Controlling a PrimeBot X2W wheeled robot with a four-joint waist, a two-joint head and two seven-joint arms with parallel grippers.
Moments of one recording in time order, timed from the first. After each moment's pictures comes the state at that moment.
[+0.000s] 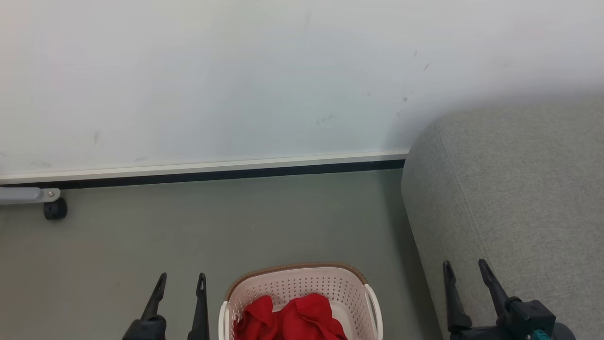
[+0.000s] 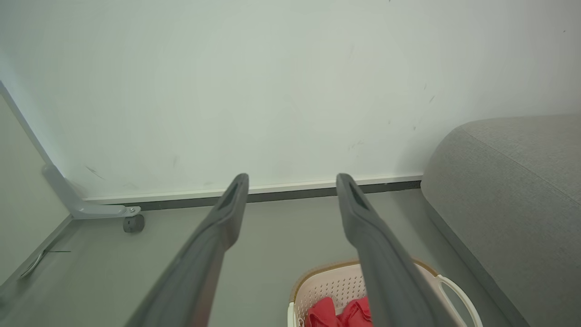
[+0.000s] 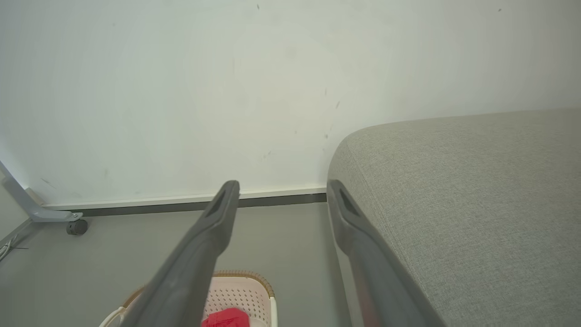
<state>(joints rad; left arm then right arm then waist) 0.03 0.11 -0.21 0.21 -0.22 0.12 -0.25 -0.01 -0.12 0.24 0.20 0.26 -0.10 -0.25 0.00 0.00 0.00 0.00</state>
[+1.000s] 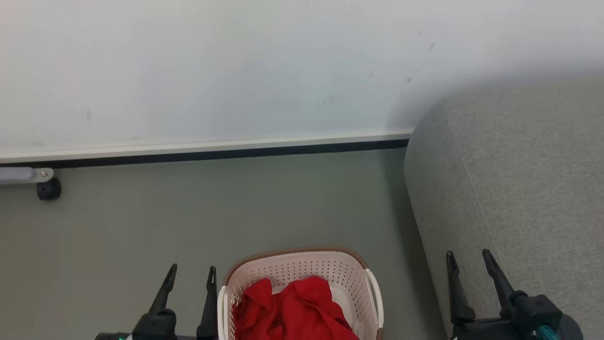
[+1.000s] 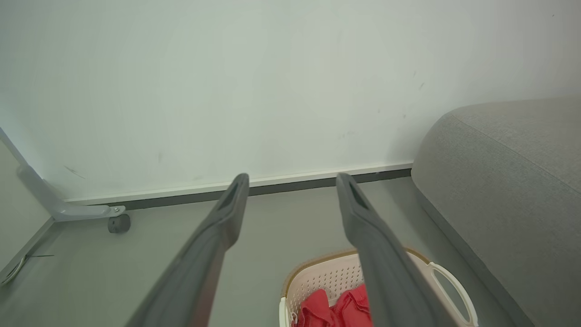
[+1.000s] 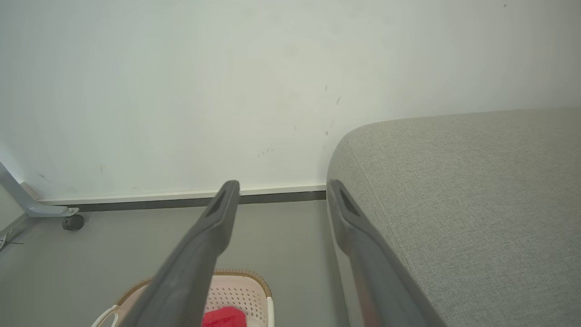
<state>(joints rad) 0.02 0.10 -0.22 0.20 -0.19 0.10 -0.25 -0.01 -0.12 0.22 0.17 0.24 -0.10 -0.25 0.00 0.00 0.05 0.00</state>
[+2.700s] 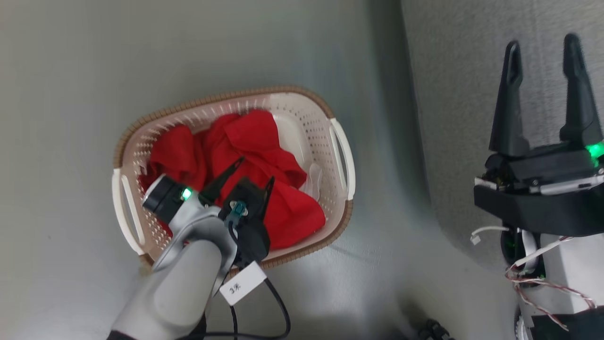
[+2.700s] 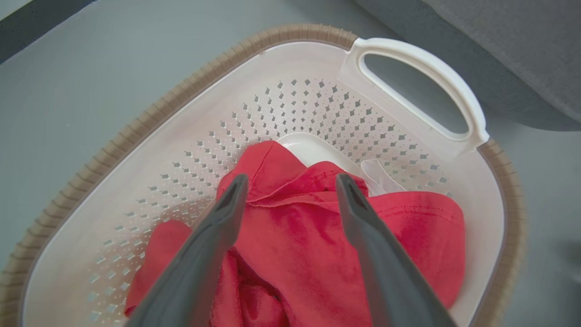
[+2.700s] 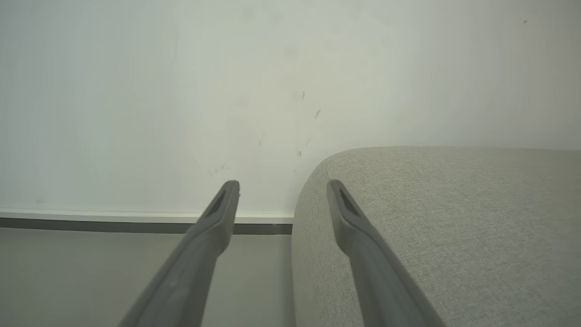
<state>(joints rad) -0.65 0.06 -0.50 0.73 0.04 -0.04 -0.09 -0.45 -0.12 0.16 -0.17 0.14 -0.09 -0.26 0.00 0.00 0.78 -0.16</state>
